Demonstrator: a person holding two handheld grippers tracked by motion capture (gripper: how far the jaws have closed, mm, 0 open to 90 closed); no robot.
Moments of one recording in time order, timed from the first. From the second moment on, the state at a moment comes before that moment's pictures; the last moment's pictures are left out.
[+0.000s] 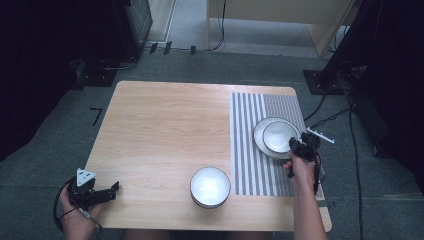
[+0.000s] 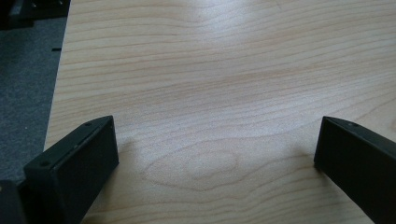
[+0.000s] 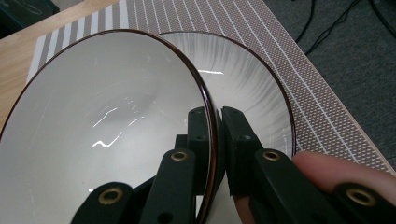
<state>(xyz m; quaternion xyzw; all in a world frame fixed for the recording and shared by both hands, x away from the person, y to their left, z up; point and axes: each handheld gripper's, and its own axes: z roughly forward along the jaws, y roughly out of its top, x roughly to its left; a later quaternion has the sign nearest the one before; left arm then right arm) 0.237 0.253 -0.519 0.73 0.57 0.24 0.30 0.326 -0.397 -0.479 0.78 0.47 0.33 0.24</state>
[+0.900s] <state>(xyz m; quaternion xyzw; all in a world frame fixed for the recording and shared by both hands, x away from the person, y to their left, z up) 0.237 0.253 -0.519 0.73 0.57 0.24 0.30 0.340 -0.406 -0.484 0.81 0.42 0.35 0.20</state>
